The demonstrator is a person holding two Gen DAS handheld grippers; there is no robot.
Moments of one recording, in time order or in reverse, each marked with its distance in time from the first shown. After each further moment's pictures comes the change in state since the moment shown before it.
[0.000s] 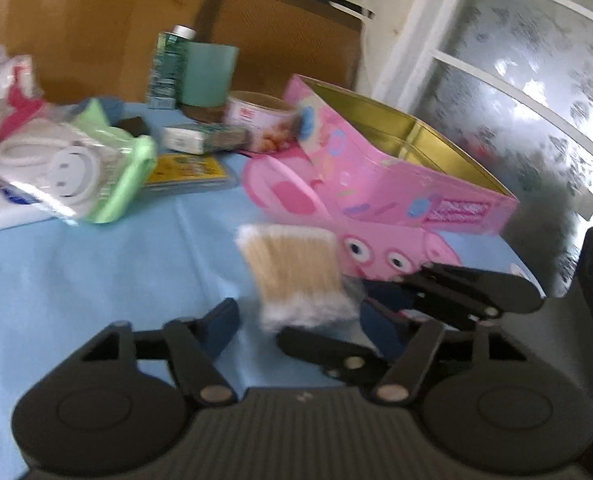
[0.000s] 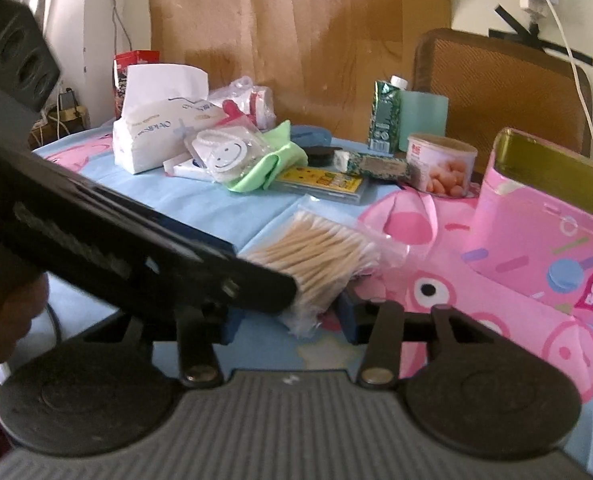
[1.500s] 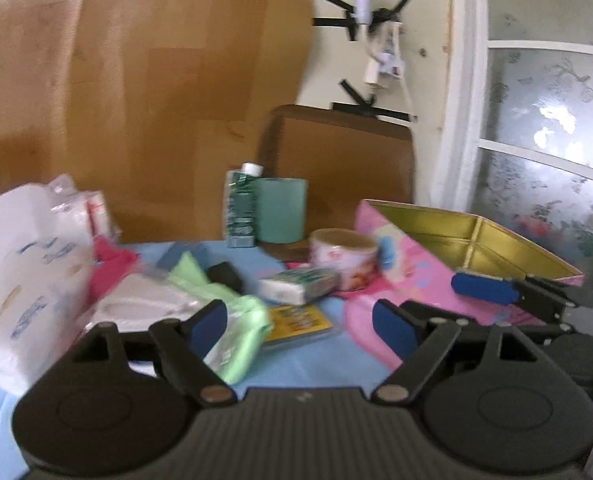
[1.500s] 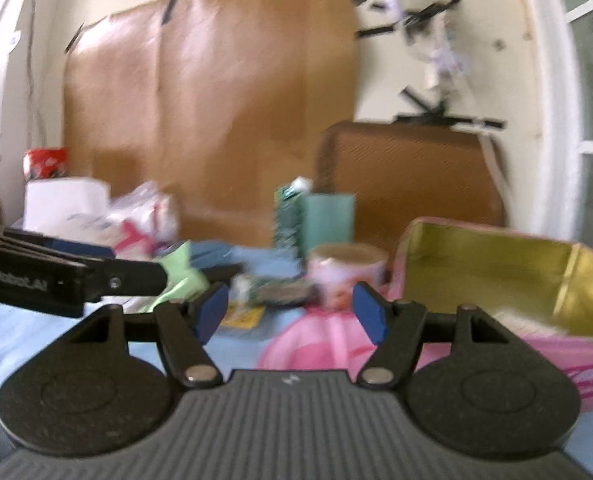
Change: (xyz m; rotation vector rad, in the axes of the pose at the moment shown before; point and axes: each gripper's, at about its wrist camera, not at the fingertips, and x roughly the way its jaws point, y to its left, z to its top) left arm -0.035 0.028 0.033 0.090 -0.354 0.240; right arm 0.006 -0.030 0.043 0.093 -0.253 -0.251
